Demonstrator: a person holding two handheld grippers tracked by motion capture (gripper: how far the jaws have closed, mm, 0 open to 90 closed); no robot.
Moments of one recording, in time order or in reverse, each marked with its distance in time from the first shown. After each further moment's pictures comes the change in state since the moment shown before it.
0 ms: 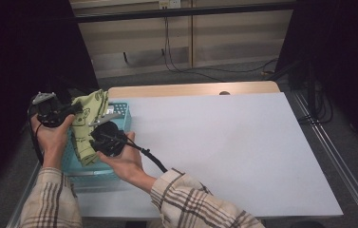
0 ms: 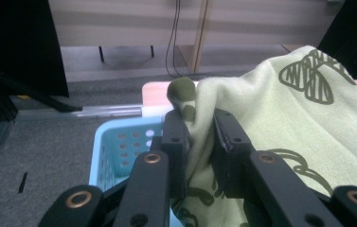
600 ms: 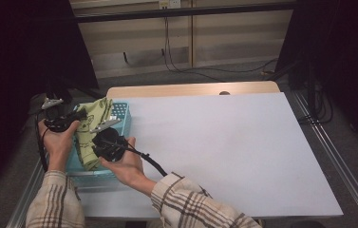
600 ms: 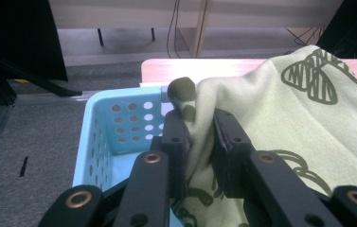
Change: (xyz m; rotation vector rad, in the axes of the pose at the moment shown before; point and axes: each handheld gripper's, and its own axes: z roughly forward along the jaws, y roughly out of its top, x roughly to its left) left arm 0.001 -0.019 0.014 0.053 0.018 0.018; right arm 0.000 -0.017 0.013 0.041 -0.011 -0.008
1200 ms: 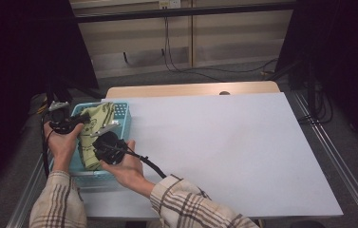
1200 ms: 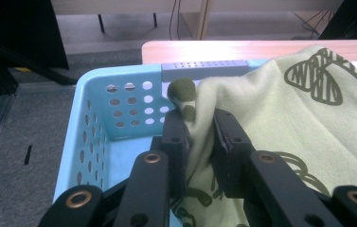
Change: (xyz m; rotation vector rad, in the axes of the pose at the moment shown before) left arm -0.002 -0.010 0.016 0.059 0.010 -0.008; right arm 0.000 -0.010 0.013 0.024 -0.013 -0.006
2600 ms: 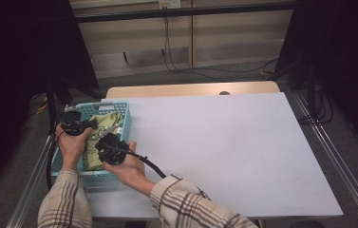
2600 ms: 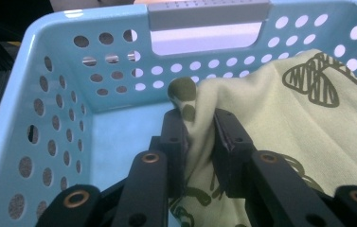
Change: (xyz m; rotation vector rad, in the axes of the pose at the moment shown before) left arm -0.003 -0.017 0.033 0.124 0.017 0.045; right arm -0.010 -0.011 0.019 0.089 -0.016 -0.004
